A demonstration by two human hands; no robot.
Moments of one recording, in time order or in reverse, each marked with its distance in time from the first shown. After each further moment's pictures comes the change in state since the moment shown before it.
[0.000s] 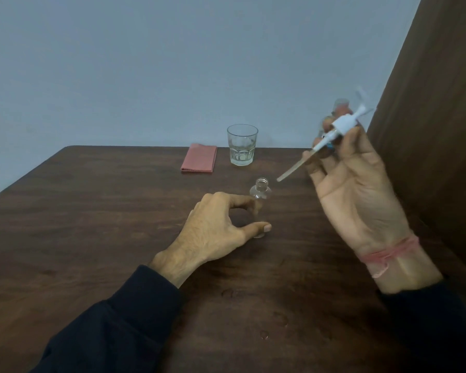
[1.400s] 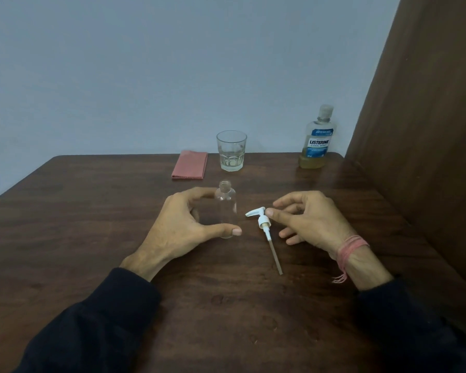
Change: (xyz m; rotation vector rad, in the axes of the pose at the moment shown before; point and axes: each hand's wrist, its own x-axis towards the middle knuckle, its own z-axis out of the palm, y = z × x) left_hand -0.001 -0.031 -0.022 -0.227 0.110 0.077; right_hand -0.011 0.028 -0.025 -1.187 0.166 0.549
